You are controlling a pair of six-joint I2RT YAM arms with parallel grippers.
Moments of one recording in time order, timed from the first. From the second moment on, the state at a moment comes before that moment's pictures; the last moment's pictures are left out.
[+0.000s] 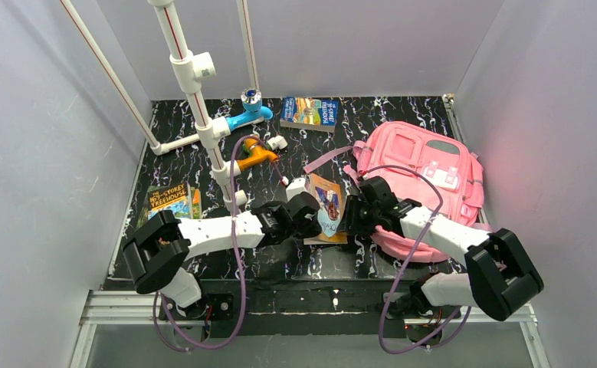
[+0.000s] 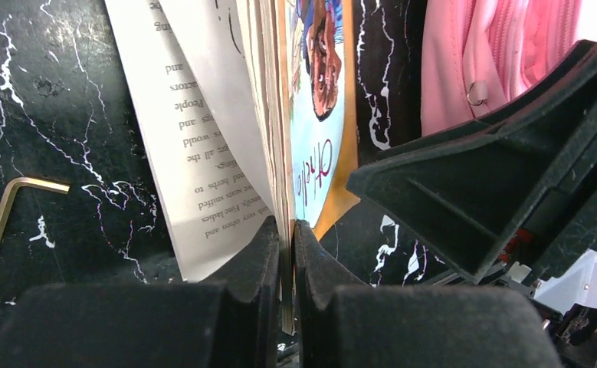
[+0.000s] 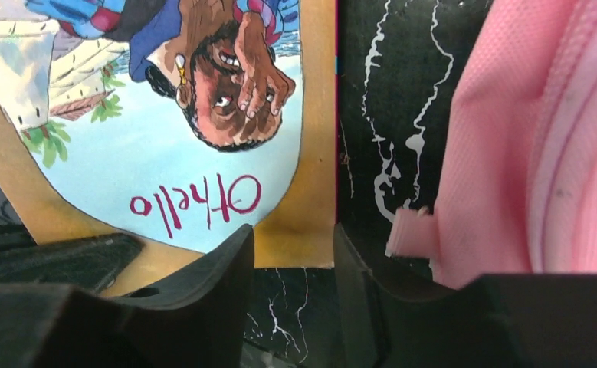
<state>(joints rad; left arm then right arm) -1.04 1.53 0.86 -0.14 -0.24 -1.02 0.60 1.30 0.61 -0.28 -0.17 0.68</state>
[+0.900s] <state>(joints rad) -1.04 1.23 1.13 -0.39 0.04 -0.95 0.18 0.89 0.63 0.10 -0.70 1.06</state>
